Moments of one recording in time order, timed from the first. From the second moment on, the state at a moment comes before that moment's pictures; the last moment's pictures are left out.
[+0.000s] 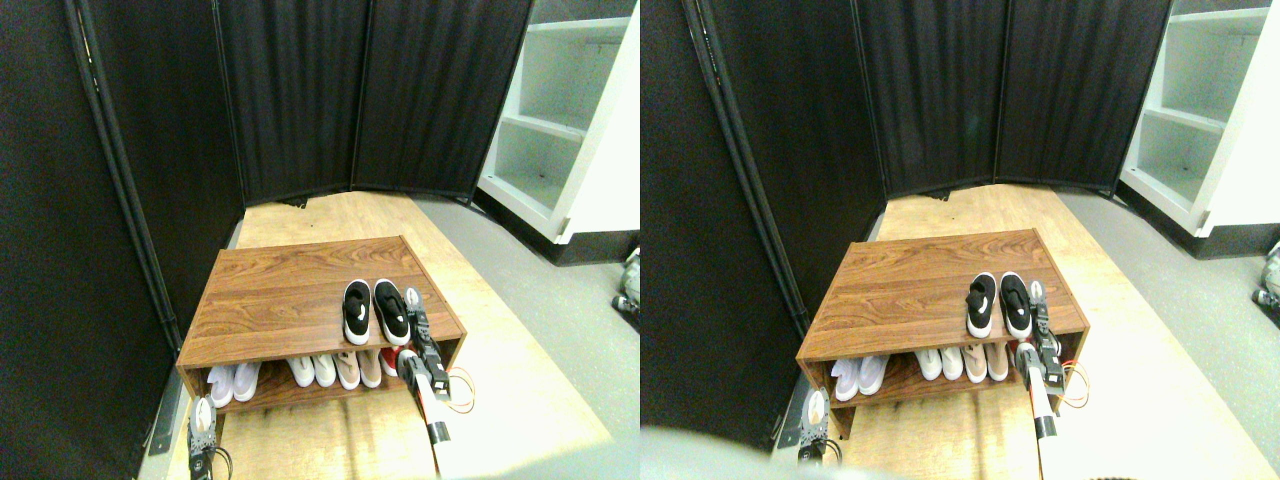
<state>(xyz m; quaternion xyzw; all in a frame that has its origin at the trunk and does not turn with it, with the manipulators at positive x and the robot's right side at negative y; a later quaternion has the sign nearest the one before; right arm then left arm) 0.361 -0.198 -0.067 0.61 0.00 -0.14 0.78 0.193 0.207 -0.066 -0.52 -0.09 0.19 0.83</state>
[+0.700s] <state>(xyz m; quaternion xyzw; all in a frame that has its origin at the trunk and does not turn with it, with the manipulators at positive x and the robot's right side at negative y) 0.359 -0.181 -0.068 0.62 0.01 -0.13 0.78 0.197 0.209 -0.061 -0.52 -0.10 0.18 0.83</state>
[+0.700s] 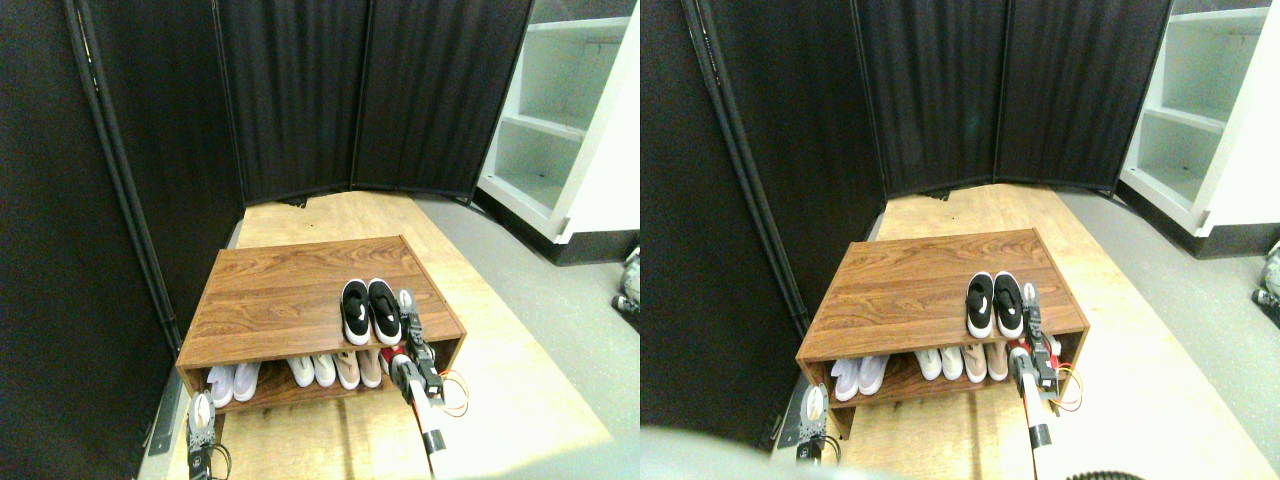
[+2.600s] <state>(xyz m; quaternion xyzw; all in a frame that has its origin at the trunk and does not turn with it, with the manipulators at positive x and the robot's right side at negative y) 0.243 -0.217 -0.026 0.57 0.02 -0.07 0.82 0.204 0.205 -0.067 -0.54 -0.07 0.18 0.82</state>
